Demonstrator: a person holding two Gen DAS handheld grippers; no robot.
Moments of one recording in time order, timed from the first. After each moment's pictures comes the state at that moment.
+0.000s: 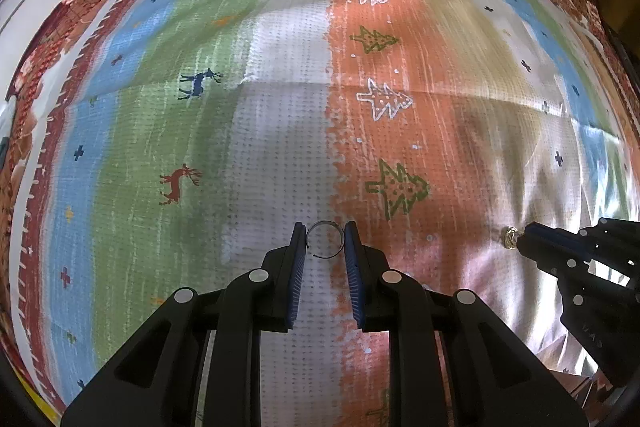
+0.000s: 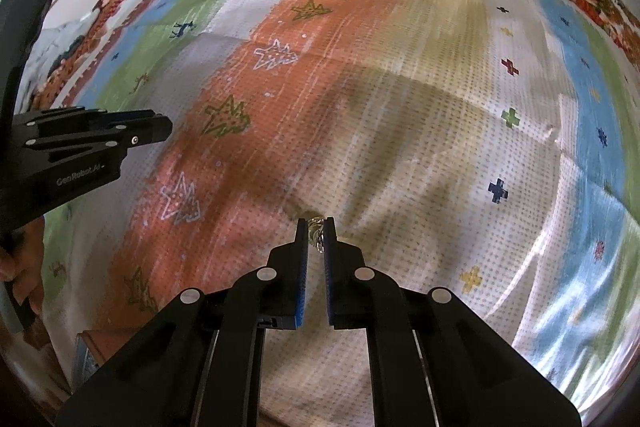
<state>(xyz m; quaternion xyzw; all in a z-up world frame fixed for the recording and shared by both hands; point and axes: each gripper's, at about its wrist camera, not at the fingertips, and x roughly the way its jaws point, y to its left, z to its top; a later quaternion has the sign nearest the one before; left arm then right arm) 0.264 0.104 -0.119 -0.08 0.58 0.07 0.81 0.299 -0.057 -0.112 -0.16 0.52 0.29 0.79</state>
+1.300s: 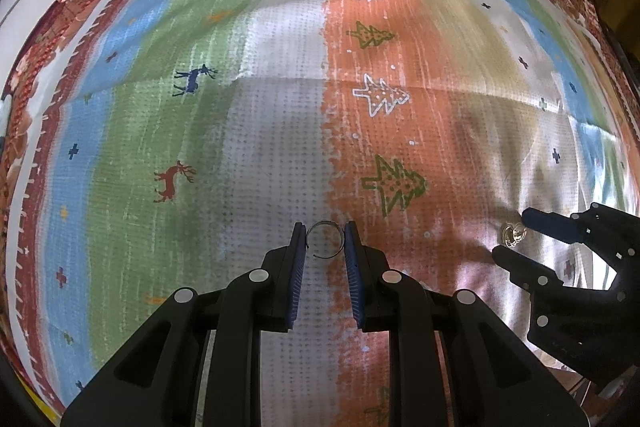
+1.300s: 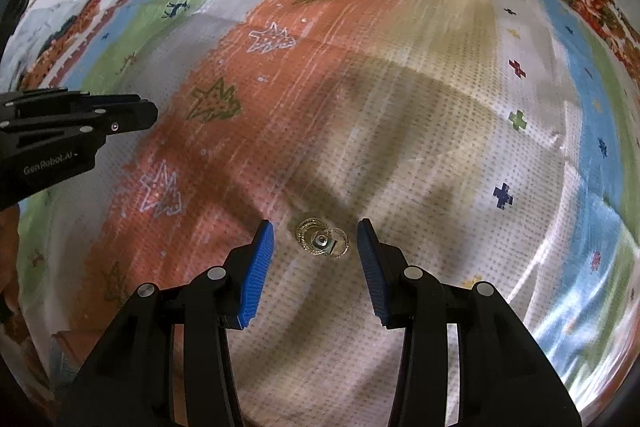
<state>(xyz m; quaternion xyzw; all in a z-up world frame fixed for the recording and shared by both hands) 0.266 0.104 -0.123 -0.09 0.59 0.07 0.80 0.300 -0.046 -0.125 -0.19 0.52 0.28 0.79</state>
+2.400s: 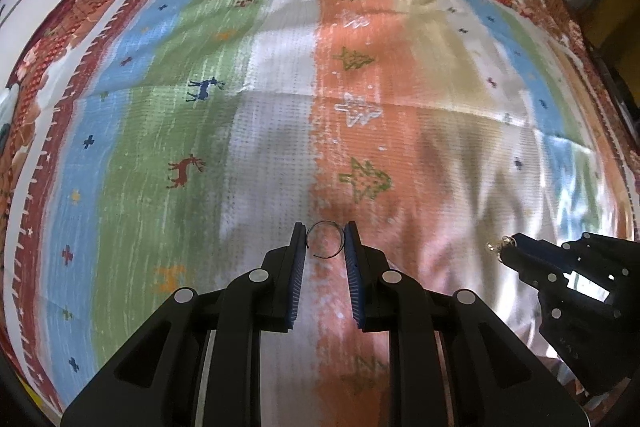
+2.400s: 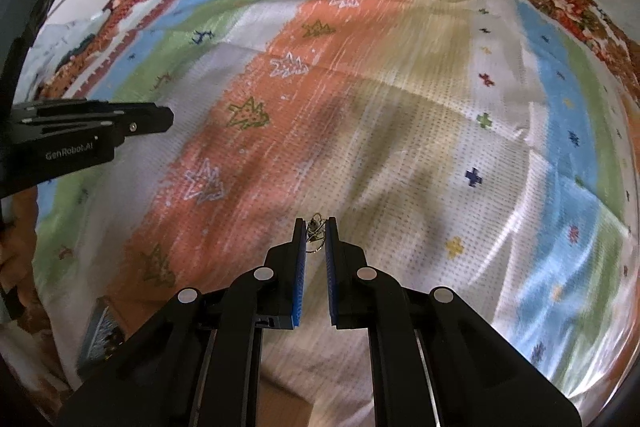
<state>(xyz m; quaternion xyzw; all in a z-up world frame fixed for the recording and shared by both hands) 0.238 0.096 -0.087 -0.11 0.55 0.05 0.82 0.260 -0.070 -0.086 -0.16 0.48 0.28 0.81</state>
